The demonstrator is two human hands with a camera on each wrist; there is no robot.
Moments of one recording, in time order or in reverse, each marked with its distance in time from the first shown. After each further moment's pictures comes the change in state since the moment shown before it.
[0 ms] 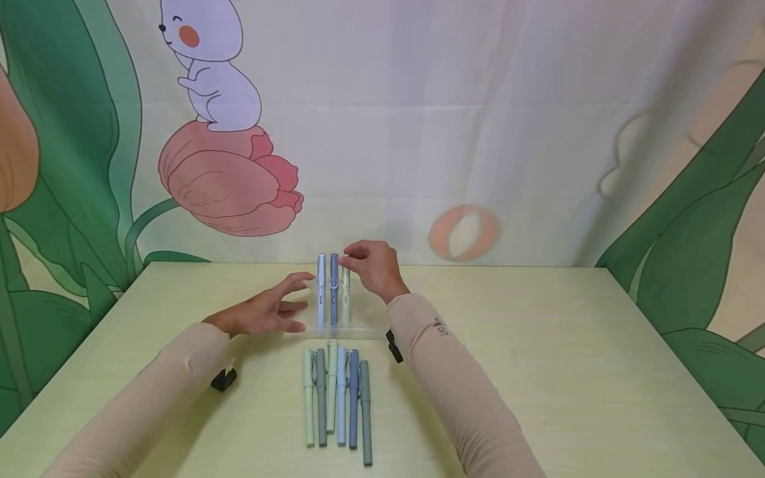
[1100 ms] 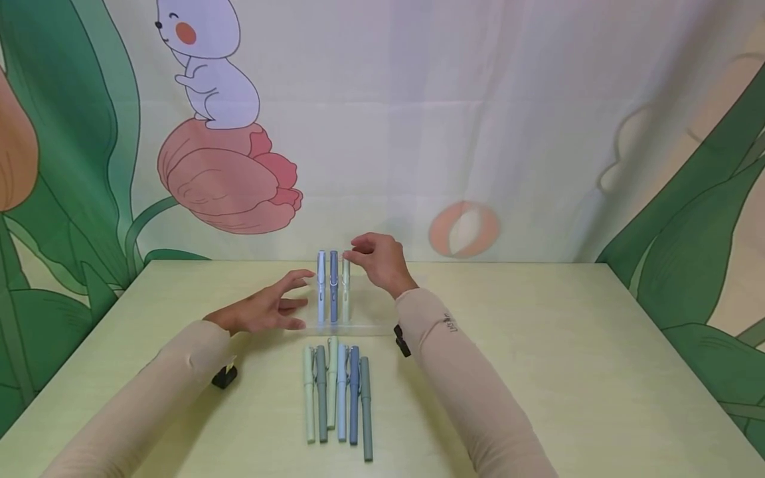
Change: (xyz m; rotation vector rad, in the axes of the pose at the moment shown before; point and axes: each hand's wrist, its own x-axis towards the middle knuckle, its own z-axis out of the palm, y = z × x) left_hand 0.001 0.000 0.001 0.023 0.025 -0.060; right_hand -0.005 -0.003 -0.014 -0.080 -0.018 -0.025
